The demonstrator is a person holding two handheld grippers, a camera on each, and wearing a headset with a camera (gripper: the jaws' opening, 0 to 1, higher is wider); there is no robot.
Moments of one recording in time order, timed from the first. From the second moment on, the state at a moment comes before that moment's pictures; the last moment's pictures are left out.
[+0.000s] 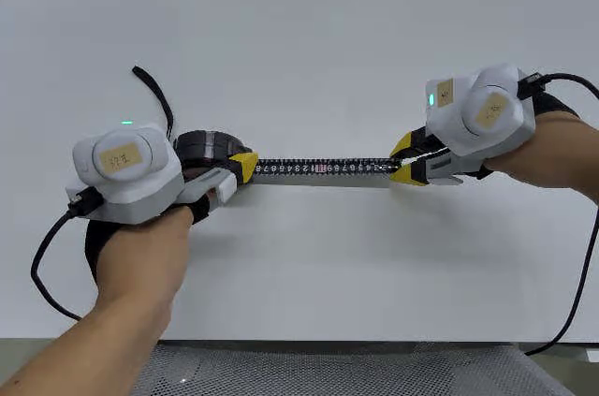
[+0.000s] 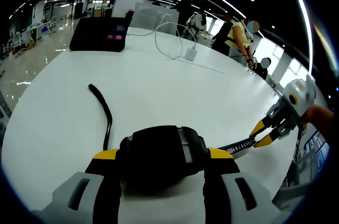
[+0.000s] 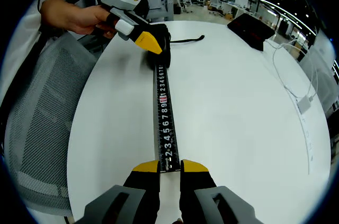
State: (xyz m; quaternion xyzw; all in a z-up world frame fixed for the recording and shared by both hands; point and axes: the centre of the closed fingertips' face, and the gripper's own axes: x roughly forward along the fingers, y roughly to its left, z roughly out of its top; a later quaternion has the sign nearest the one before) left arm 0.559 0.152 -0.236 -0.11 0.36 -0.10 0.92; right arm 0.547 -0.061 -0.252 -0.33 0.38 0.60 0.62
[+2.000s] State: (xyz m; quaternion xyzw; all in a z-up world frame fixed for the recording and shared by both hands) left arm 0.560 0.153 -0.237 -0.11 0.36 -0.10 0.92; right arm 0.549 -0.001 -0.255 -0.32 0.35 0.62 0.62
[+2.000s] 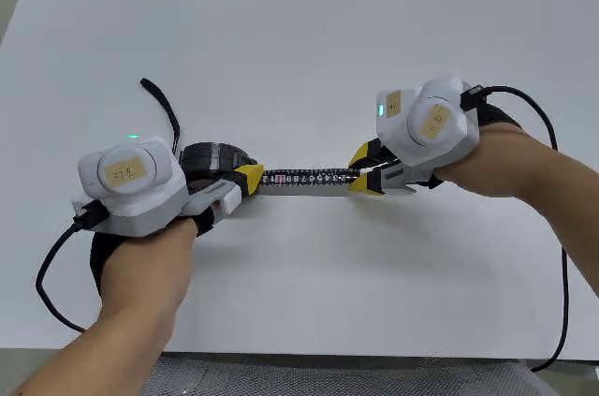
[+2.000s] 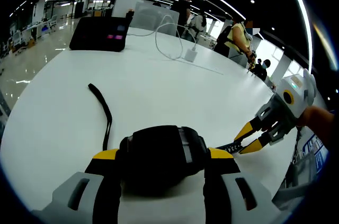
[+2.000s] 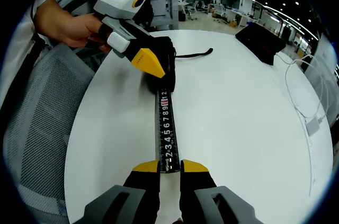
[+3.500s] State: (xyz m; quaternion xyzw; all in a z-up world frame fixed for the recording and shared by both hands) left arm 0.561 0.154 -0.236 -0.12 0.36 -0.10 0.92; right arm 0.551 0.039 -0.261 -0.31 0.34 0.64 0.62
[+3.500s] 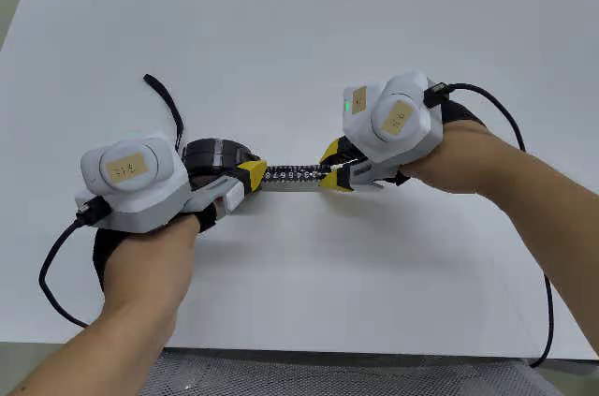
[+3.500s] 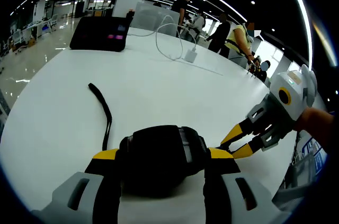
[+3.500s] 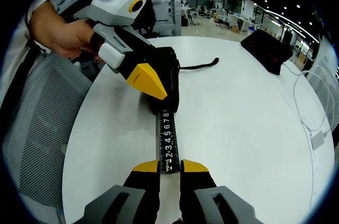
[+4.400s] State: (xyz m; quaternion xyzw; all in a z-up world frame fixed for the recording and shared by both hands) left arm 0.561 0.153 -0.236 -0.12 0.36 -0.10 0.92; right arm 0.545 0.072 -0.259 -0.29 0.32 0.65 0.63
